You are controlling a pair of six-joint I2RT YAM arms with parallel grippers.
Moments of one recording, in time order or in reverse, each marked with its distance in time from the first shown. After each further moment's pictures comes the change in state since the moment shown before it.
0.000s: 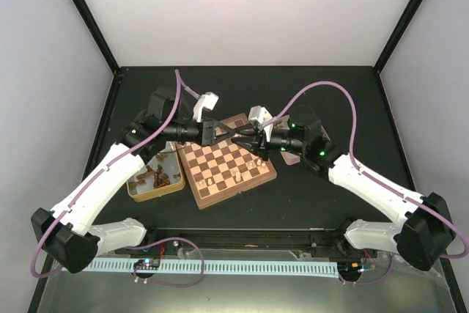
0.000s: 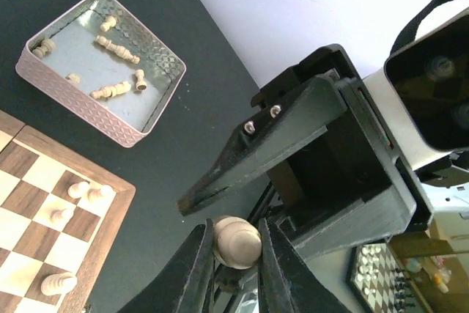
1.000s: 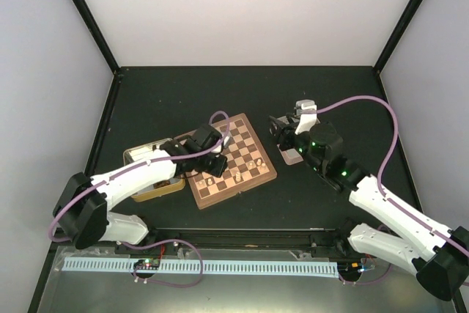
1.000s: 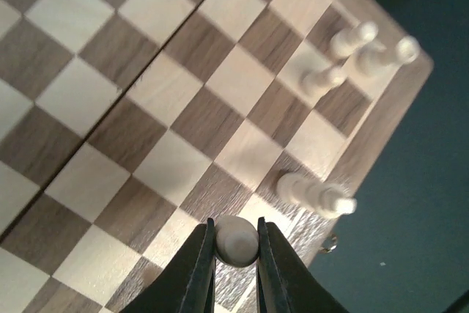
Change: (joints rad) left arm -0.211 0.182 -0.246 -0.039 -0.632 0.142; right arm 0.003 -0.268 -0.137 -0.119 0.798 0.425
